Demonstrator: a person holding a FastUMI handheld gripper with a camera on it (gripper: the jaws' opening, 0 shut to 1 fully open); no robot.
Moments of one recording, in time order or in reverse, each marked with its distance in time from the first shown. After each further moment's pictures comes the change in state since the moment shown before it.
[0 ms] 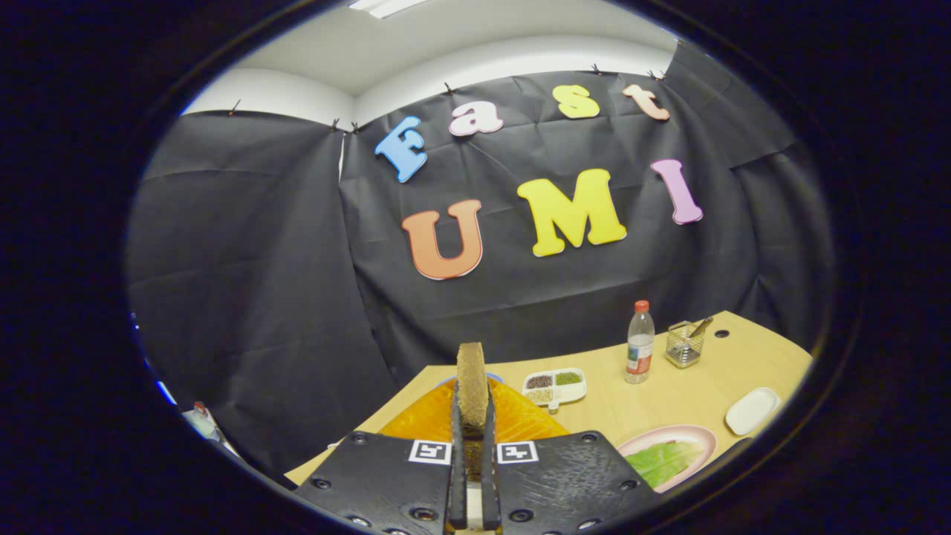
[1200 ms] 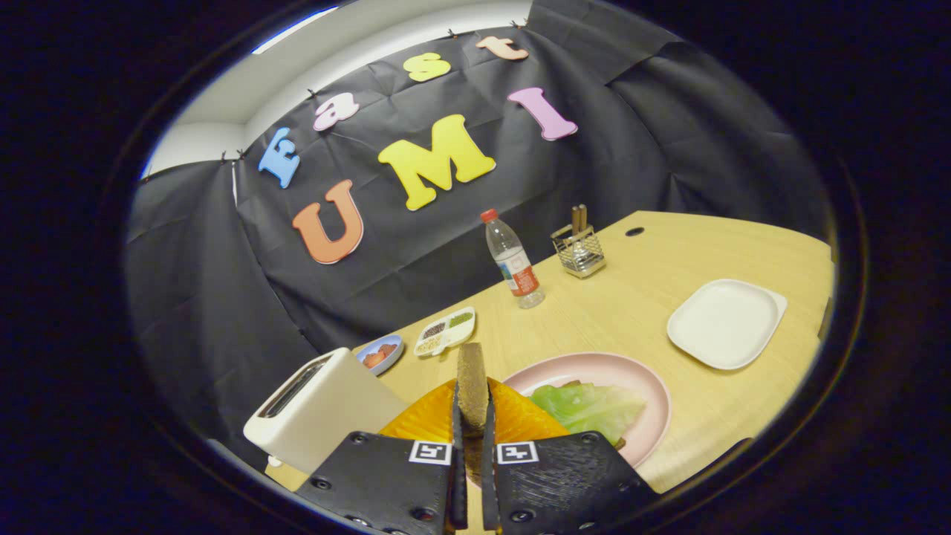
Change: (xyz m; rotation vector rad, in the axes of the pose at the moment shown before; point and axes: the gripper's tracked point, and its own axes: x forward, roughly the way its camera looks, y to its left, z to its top) arm -0.005 -0.211 -0.152 0.337 0.137 -0.213
